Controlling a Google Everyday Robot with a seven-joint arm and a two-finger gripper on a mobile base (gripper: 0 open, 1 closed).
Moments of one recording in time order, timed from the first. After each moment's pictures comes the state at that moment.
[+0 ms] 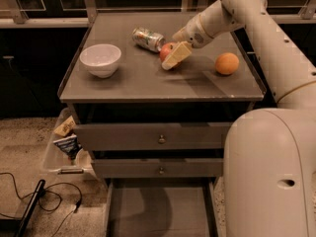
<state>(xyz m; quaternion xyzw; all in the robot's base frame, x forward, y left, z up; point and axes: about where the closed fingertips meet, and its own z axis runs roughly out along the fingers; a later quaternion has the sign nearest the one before) 0.768 -0.076 0.870 -0.56 0.73 0.19 0.36</state>
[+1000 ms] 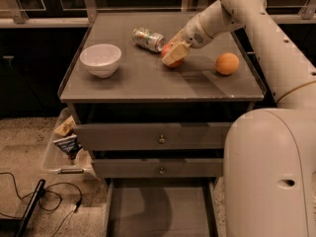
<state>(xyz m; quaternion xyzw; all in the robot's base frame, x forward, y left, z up) 0.768 -0.076 0.870 -0.56 0.73 0.19 0.36</state>
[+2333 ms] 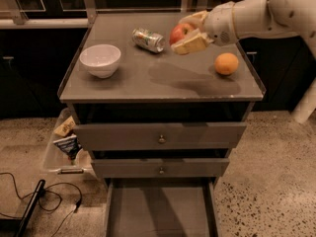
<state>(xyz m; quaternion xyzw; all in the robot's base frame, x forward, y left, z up) 0.686 -0.095 0.961 -0.56 0.63 0.18 0.51</state>
